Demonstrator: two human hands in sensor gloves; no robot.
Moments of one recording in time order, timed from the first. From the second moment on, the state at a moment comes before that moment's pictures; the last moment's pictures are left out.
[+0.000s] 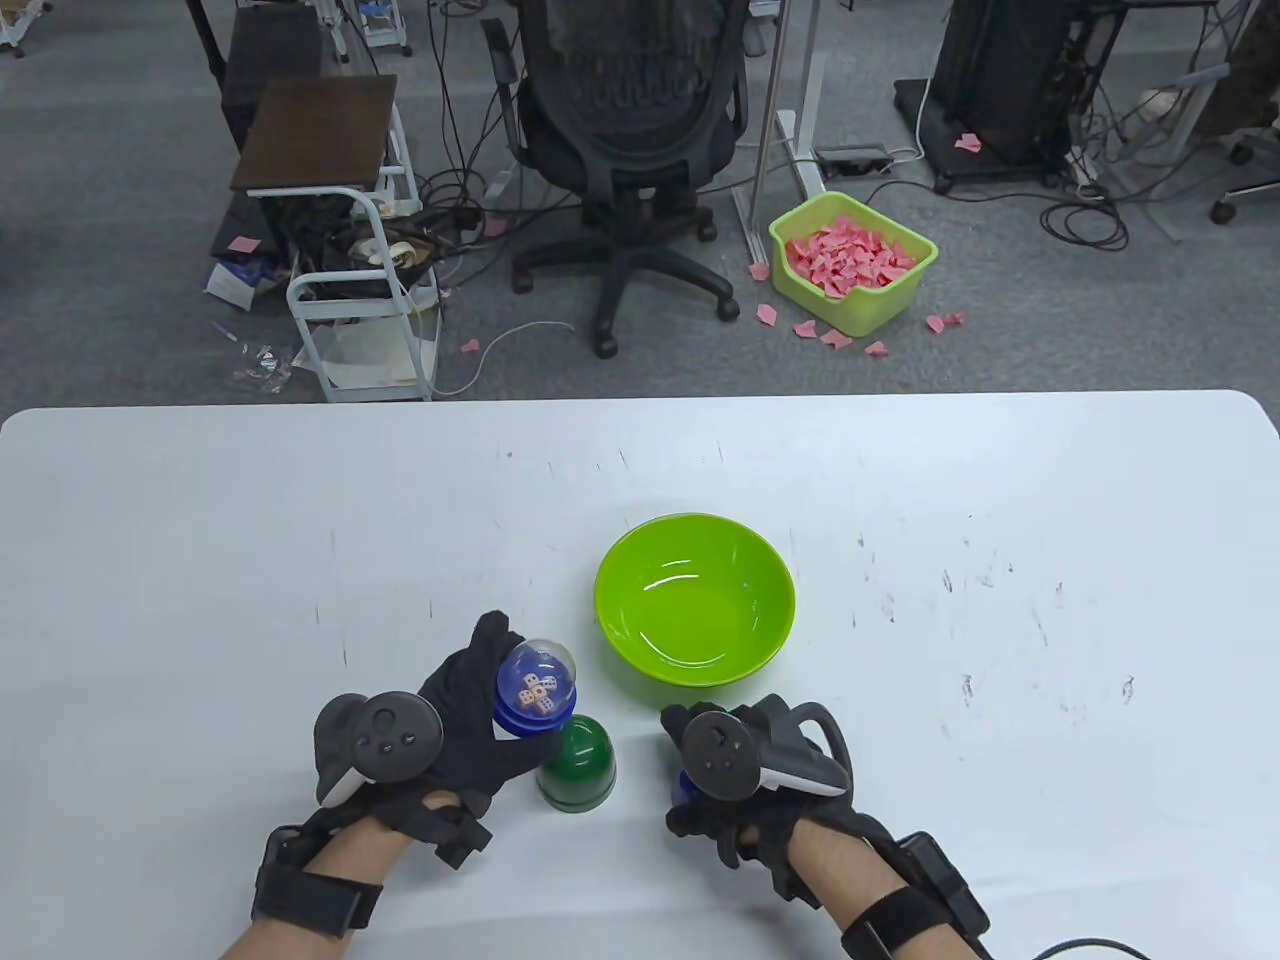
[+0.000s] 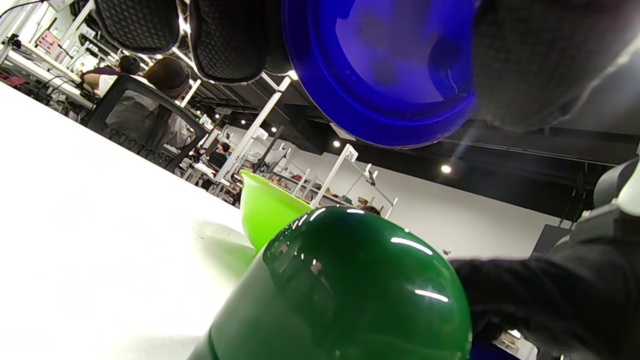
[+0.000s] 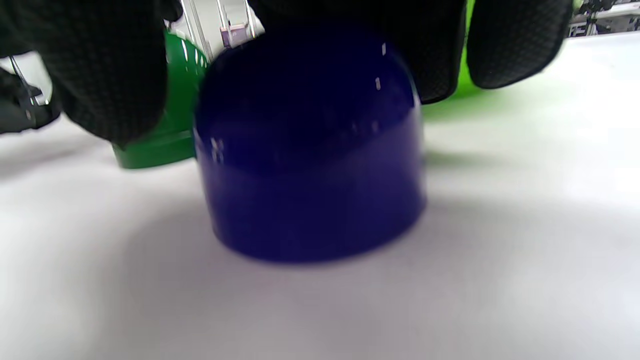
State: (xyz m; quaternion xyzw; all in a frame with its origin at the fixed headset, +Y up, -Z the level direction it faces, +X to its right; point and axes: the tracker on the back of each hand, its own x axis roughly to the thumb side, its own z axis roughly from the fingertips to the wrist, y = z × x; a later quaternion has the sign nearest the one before) left_hand -0.223 -0.722 -0.322 0.08 -0.26 0.31 0.91; right_hand 0.064 -0.726 -0.308 0.28 0.07 0.95 0.09
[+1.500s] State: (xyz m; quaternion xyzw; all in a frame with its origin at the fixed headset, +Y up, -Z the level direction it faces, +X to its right) left_hand -0.208 -0.719 -0.312 0.09 -0.30 0.25 0.91; right_hand -0.023 -0.660 -0.320 0.32 -0.07 0.92 0.23
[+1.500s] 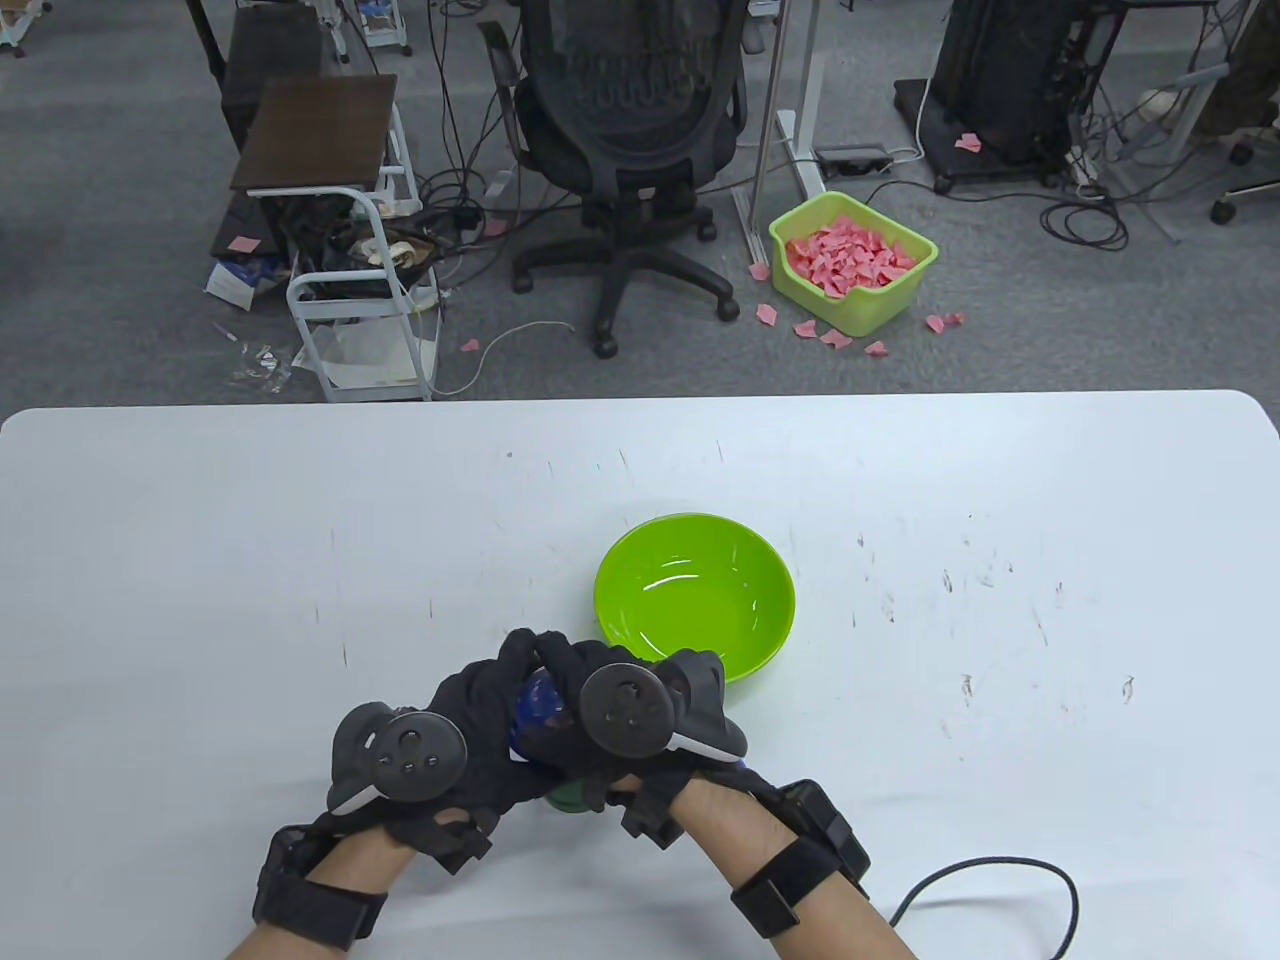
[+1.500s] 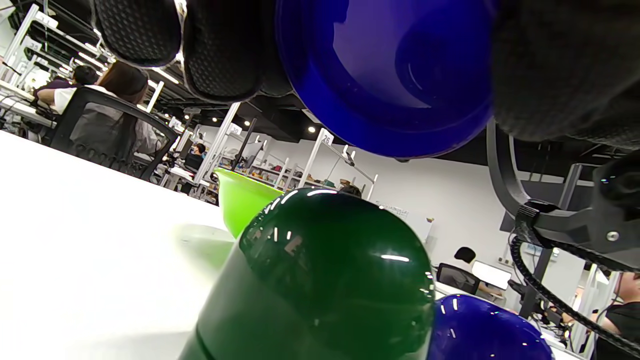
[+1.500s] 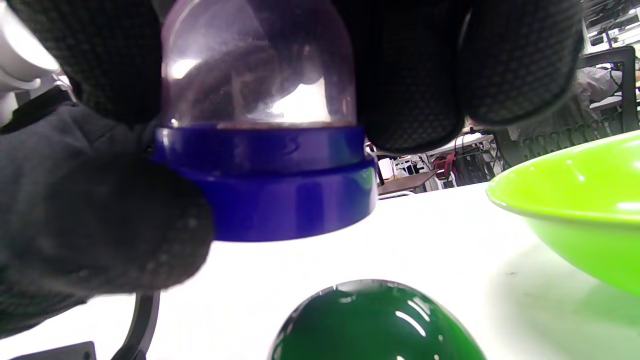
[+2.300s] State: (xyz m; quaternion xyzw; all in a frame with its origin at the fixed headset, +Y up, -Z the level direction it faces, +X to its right) left_hand -0.211 -0.720 -0.312 0.09 -0.31 0.24 0.92; right_hand 0.016 -0.650 -0.317 0.32 -0.12 0.90 0.28
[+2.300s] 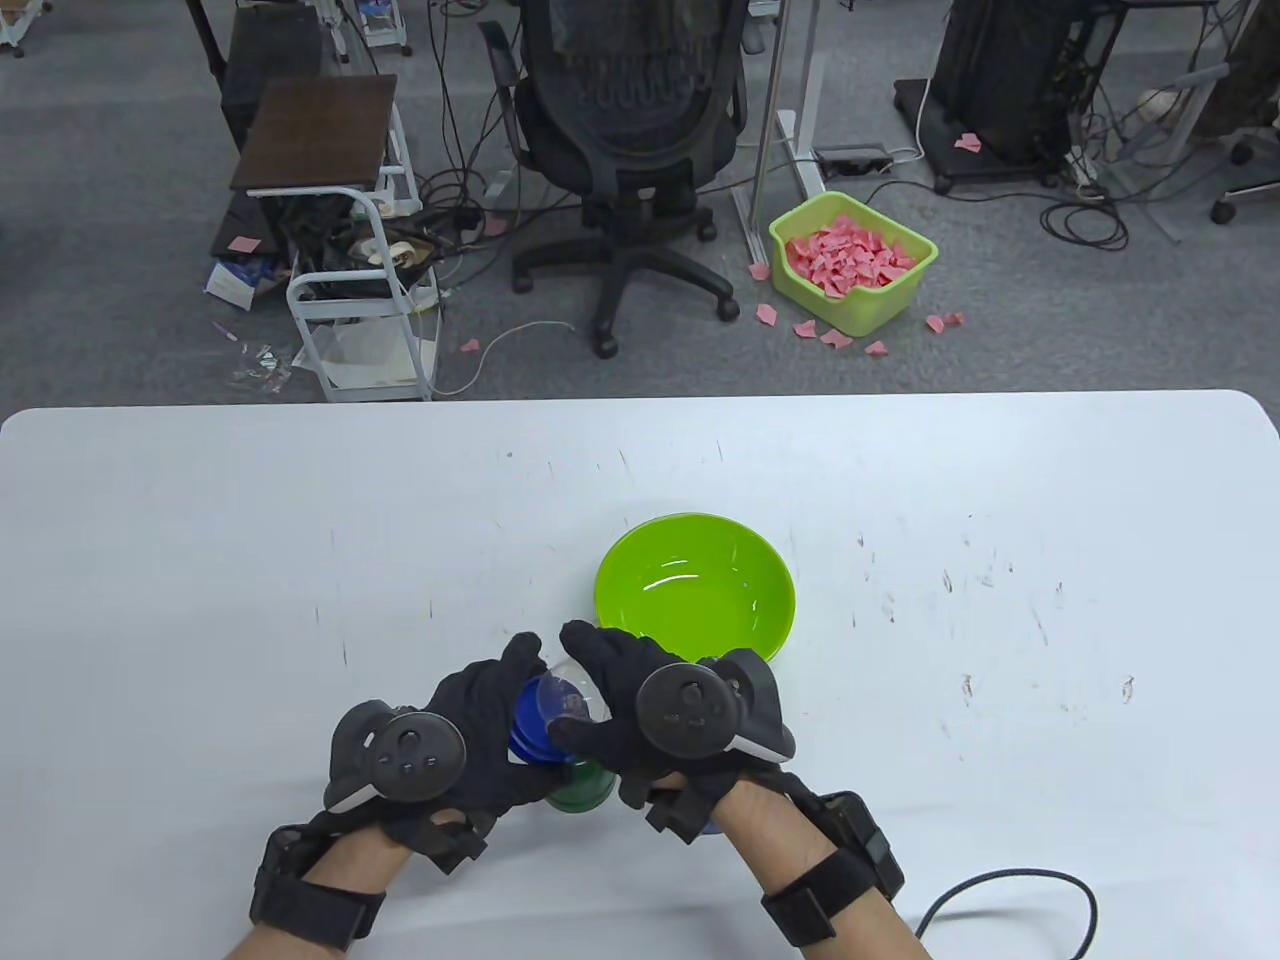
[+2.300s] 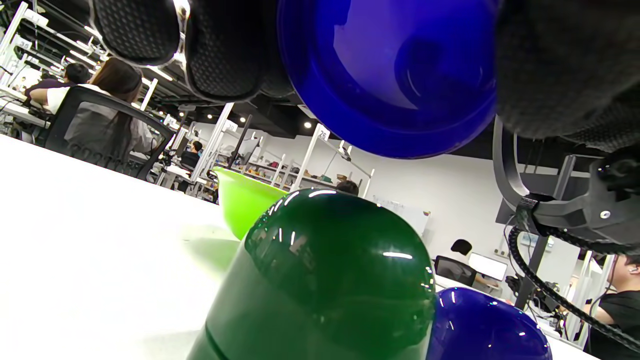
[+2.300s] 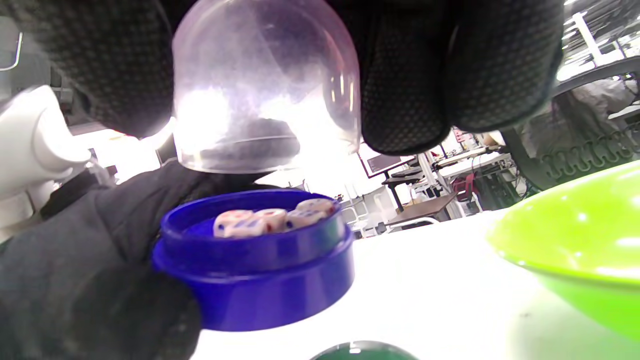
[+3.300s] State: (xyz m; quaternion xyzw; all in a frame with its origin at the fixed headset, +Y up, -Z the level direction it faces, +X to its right) left_hand -0.222 -0.721 -0.319 0.09 -0.28 0.26 0.92; right_hand 0.174 -0.679 -0.325 0.16 -0.15 0.95 0.24
